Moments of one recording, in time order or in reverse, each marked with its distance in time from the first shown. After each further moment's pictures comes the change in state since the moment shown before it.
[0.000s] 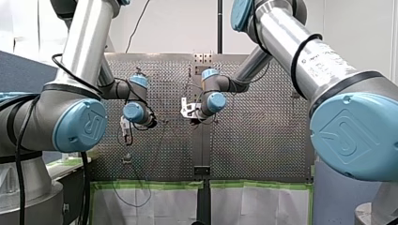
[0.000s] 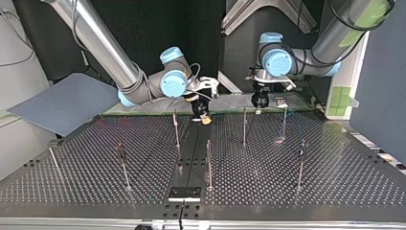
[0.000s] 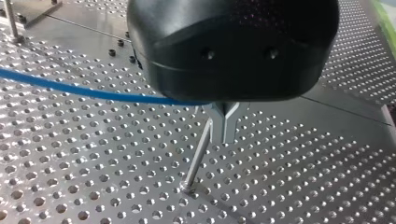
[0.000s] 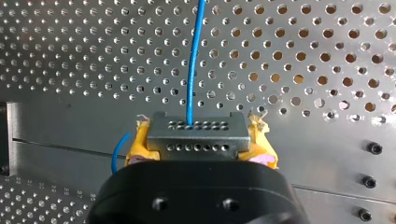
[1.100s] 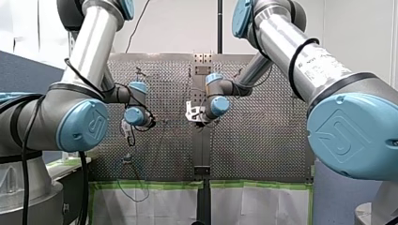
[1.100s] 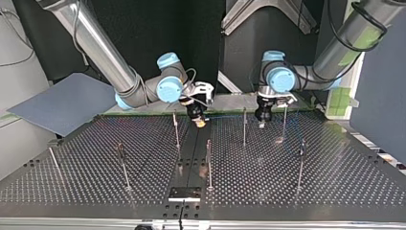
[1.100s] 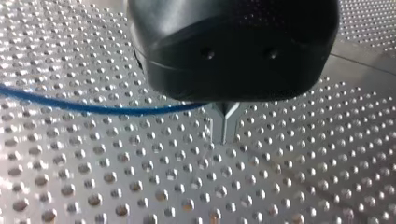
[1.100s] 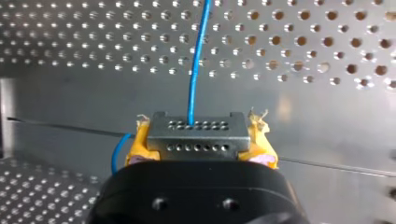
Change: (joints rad) left arm 0.059 -0.121 0.132 0.050 0.053 -0.069; right arm -0.036 0.036 -0.029 -0.006 -0.001 -0.005
